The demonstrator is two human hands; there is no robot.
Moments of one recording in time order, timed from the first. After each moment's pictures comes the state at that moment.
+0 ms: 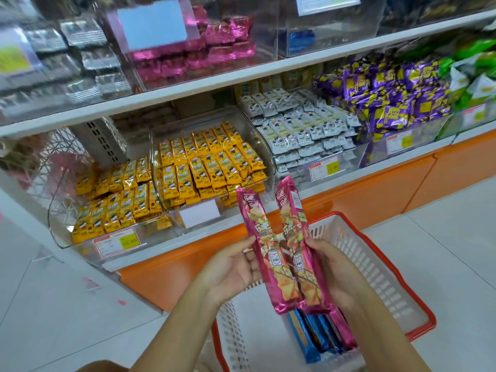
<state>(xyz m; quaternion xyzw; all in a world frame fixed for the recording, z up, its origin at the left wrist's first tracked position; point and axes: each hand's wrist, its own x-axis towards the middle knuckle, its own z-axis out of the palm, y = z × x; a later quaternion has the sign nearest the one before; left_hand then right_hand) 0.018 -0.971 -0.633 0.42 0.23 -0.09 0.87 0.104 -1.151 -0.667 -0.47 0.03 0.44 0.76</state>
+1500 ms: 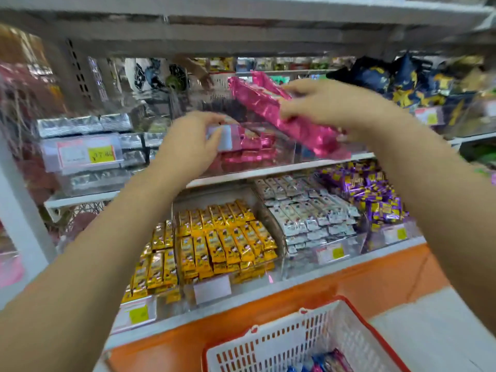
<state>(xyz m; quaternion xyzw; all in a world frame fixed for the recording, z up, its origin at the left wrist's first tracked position) 0.062 -0.890 -0.351 0.91 0.12 0.38 0.12 0.171 -1.066 -0.298 -0.85 -0.39 -0.07 0.34</state>
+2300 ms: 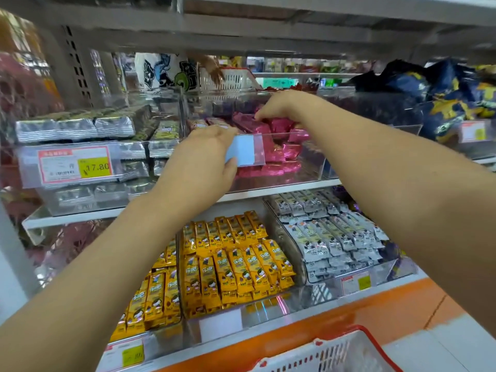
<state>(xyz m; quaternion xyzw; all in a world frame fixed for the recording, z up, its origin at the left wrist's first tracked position) 0.084 -0.849 -0.363 0.94 0.12 0.30 -0.04 0.262 -0.913 -0.283 -0.93 -0.33 0.02 0.17</state>
